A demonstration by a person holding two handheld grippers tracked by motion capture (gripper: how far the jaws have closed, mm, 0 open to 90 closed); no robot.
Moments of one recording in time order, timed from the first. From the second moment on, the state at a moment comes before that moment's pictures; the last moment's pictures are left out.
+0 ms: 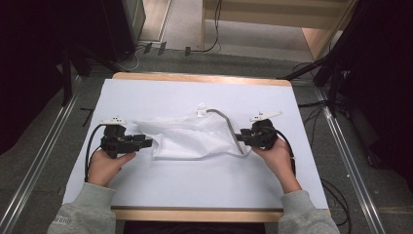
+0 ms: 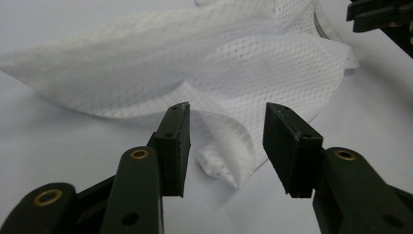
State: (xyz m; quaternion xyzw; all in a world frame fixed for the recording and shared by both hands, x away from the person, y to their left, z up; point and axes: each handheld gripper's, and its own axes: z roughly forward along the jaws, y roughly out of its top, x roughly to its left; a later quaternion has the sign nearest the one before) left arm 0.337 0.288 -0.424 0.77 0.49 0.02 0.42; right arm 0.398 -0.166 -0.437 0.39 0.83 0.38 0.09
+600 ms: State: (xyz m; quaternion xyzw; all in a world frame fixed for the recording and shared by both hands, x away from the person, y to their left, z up) left arm 0.349 0.260 -0.458 0.80 0.48 0.01 0.37; right arm 0.440 -0.151 -0.464 0.43 0.83 0.34 0.08
